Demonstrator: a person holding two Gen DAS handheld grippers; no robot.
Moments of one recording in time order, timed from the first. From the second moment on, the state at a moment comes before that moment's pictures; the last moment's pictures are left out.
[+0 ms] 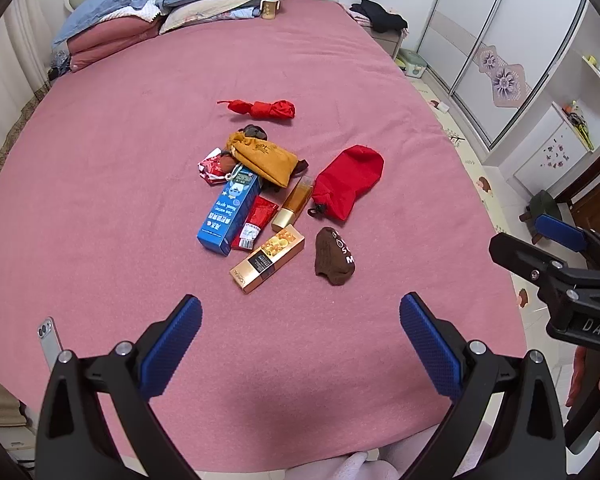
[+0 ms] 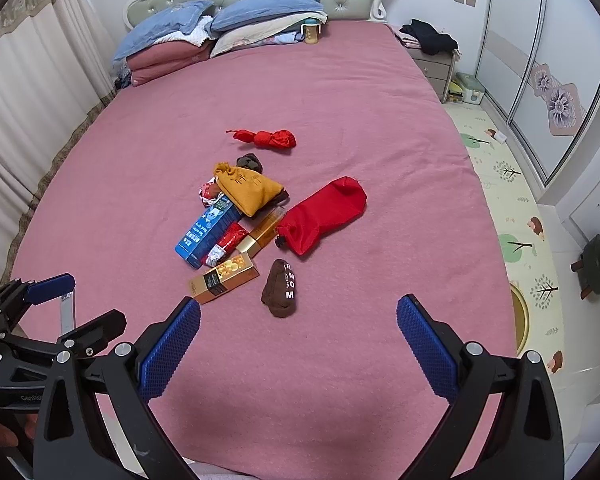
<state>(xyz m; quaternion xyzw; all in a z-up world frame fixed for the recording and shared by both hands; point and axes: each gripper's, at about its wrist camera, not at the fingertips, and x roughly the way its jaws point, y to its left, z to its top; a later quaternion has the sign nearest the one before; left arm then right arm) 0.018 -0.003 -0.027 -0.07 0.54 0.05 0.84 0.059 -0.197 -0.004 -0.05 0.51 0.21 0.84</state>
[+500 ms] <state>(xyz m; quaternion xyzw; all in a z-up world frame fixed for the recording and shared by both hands) 0.035 0.006 -0.048 -0.07 0.55 0.05 0.83 0.074 -0.193 -0.028 -0.05 0.53 0.20 0.82</state>
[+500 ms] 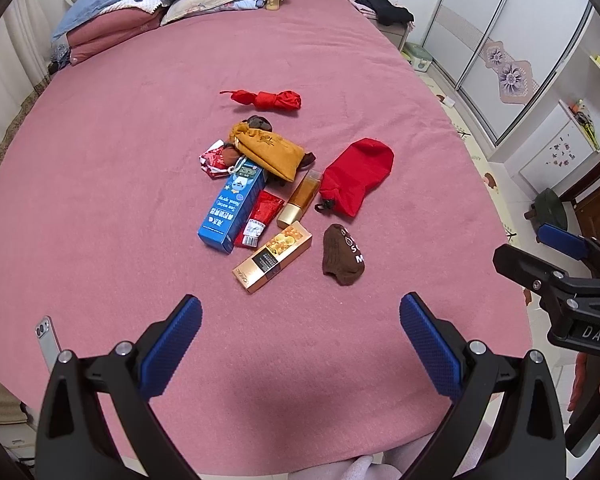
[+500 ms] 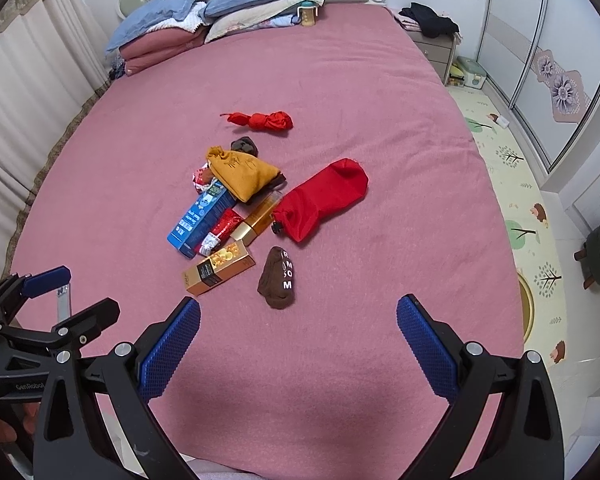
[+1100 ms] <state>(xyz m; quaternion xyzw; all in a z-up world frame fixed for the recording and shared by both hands) 0.096 0.035 -0.148 -0.06 0.61 0.04 0.79 0.124 -0.167 -0.122 -0.04 0.61 0.21 0.76</state>
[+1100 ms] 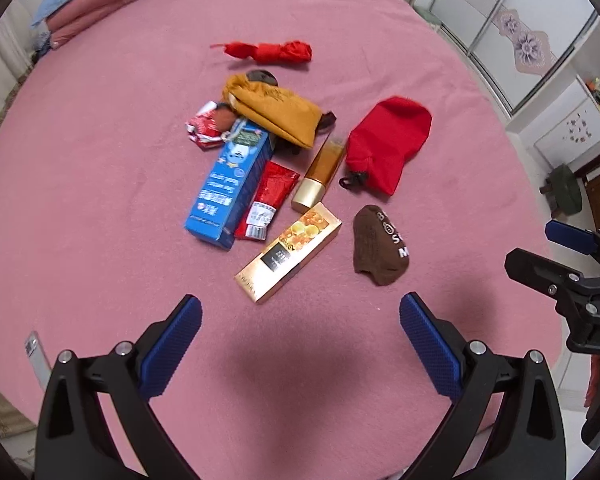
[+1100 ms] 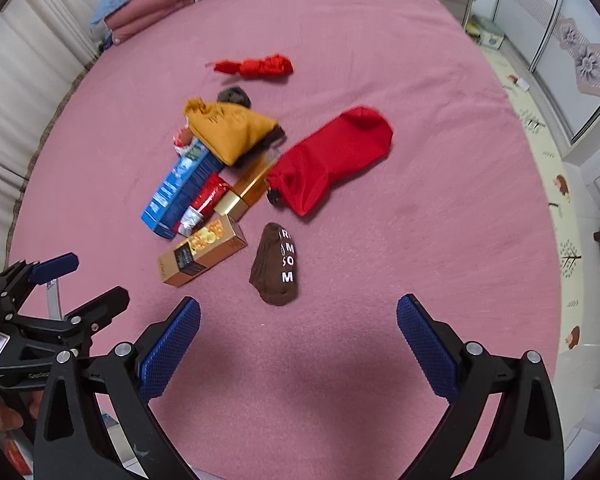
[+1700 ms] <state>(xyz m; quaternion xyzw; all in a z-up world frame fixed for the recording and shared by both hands) 0.149 0.059 -0.262 -0.03 0.65 -0.01 0.76 0.169 -0.129 -0.238 -0.03 0.68 0.22 0.70</state>
